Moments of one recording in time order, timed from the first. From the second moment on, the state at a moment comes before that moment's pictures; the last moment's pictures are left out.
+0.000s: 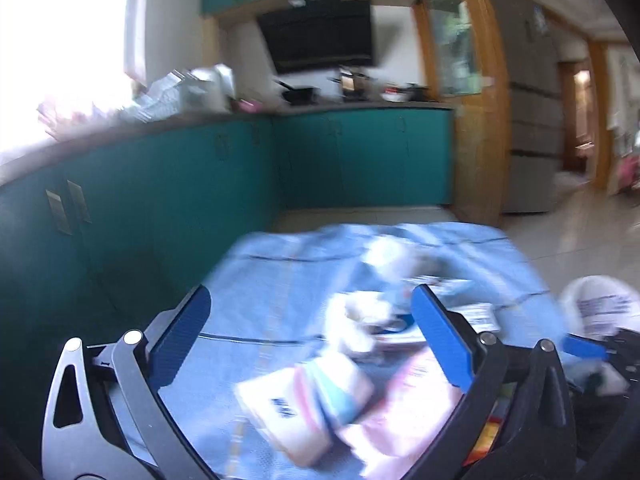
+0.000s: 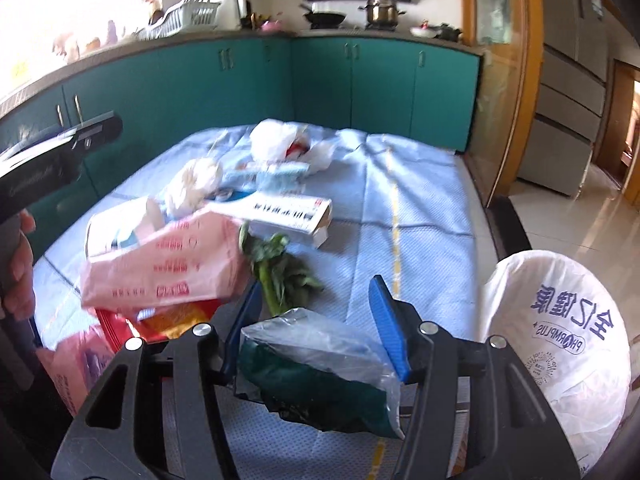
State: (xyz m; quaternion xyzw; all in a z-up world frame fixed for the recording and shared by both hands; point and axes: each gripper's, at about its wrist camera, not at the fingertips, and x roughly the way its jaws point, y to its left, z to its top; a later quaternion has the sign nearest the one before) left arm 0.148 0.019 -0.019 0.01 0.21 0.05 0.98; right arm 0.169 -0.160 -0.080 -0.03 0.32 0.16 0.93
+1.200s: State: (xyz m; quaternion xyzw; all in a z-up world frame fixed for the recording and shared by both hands) left arm 0.183 -0.015 -0.084 0.06 0.41 -0.21 0.88; right arm 0.159 -0.175 -0.101 -0.10 0.40 0.15 0.90
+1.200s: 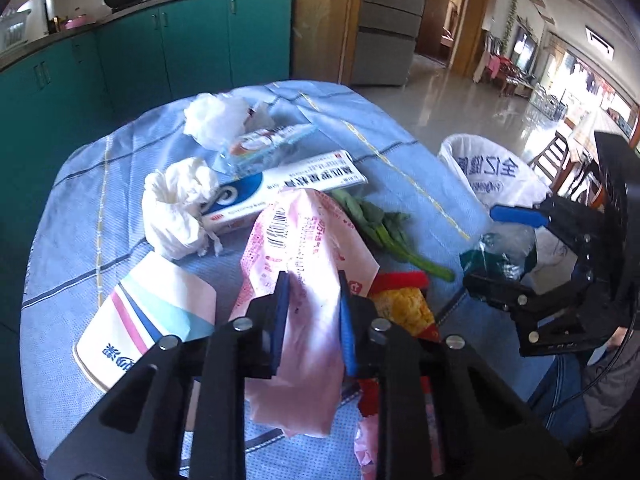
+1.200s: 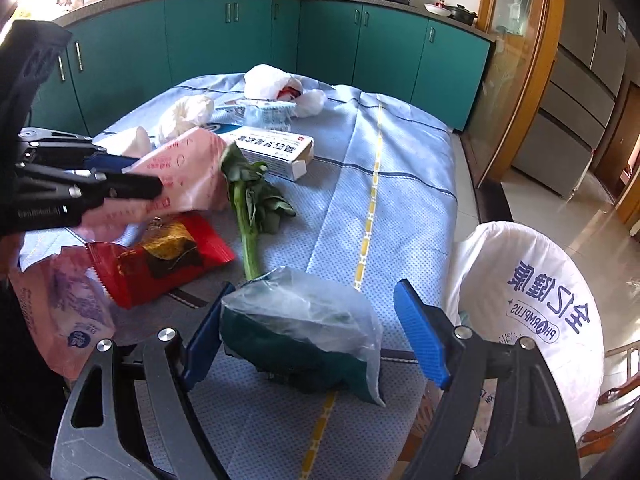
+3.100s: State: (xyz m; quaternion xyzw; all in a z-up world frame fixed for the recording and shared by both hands) left arm 0.161 -0.258 -0.012 0.05 0.19 -0.24 0.95; right arm 0.078 -0.376 -0.041 0.11 0.19 -0.19 0.96
